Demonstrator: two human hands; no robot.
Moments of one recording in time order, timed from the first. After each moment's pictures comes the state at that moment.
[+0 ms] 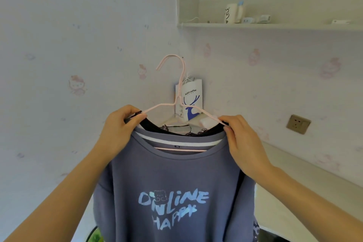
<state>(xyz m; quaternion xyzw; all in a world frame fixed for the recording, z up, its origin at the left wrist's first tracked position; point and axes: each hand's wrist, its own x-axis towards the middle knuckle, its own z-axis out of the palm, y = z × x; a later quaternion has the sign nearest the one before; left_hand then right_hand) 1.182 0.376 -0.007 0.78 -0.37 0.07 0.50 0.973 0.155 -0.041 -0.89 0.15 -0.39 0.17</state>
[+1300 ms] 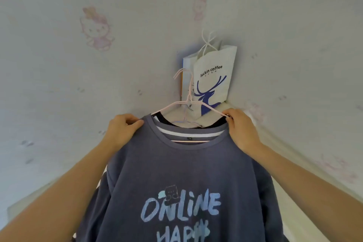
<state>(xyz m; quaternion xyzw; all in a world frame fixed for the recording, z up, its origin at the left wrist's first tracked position) 1.545 0.108 -0.226 0.90 -0.18 -0.10 0.39 1.358 -0.180 -0.236 -0.92 0.24 -0.18 0.24</state>
